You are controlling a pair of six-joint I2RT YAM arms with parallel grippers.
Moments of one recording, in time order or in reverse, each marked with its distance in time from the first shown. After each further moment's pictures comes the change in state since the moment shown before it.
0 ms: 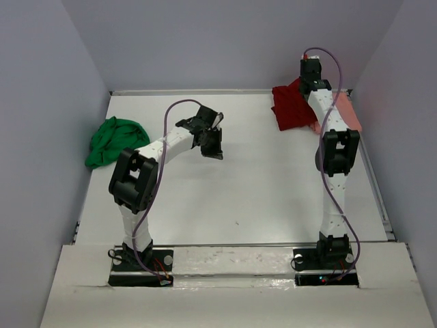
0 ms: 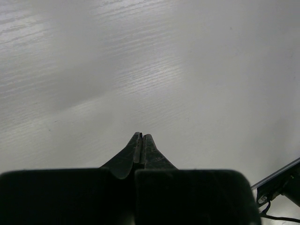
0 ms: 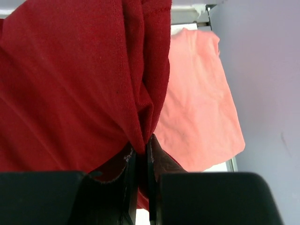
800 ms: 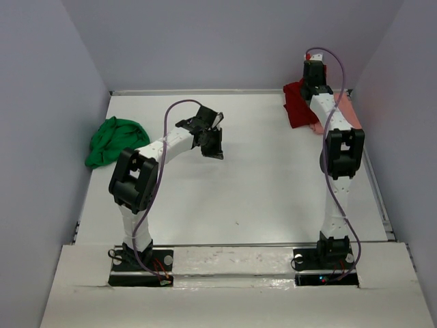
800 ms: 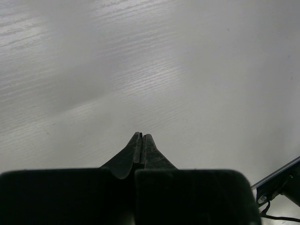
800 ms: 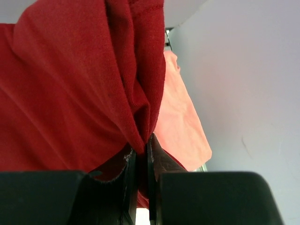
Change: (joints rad) left arm -0.005 0.000 -0.008 0.019 0.011 0.001; right arm -0.009 -0.106 -0.234 0.288 0.111 -0.134
